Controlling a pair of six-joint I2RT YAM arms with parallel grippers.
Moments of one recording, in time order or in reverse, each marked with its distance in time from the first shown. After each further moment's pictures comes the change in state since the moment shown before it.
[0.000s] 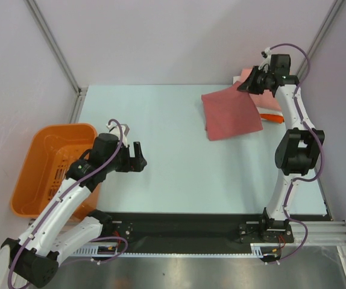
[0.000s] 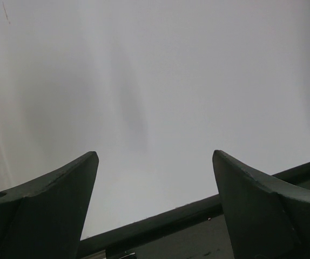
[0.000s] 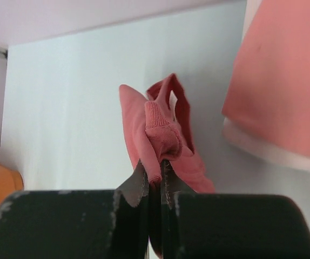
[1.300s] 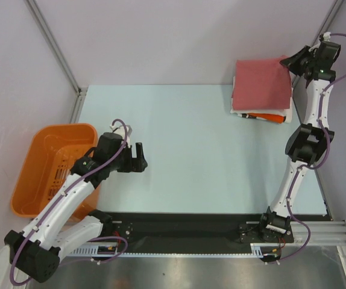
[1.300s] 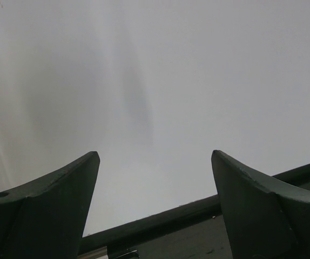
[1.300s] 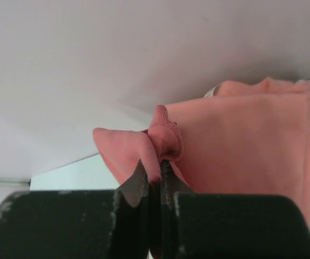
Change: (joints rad) left arm 0.000 0.054 -0.013 0.005 -0.001 0.000; right arm -0.284 0.319 0.558 0.072 -0.019 0.215
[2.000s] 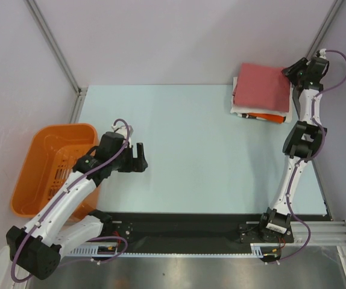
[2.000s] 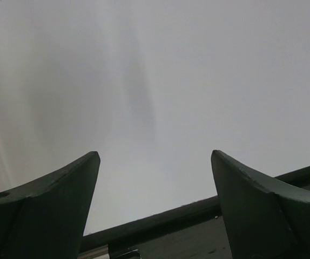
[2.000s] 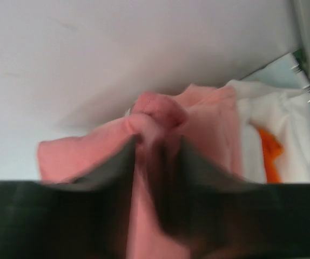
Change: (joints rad) left arm 0.000 0.030 -0.001 0.002 -0.006 0.000; right arm -0.028 0.232 0.012 0.268 0.180 0.074
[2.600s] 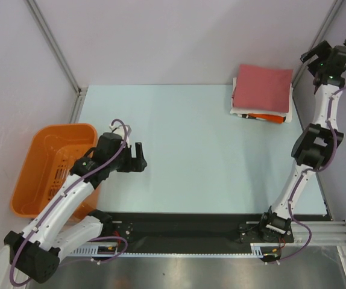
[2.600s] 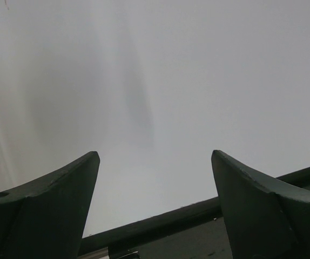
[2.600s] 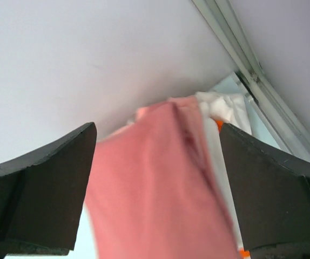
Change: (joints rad) left arm 0.000 -0.027 0.000 0.000 -0.004 0.000; right arm -0.053 -0.237 -0.177 -0.015 0.166 -0.026
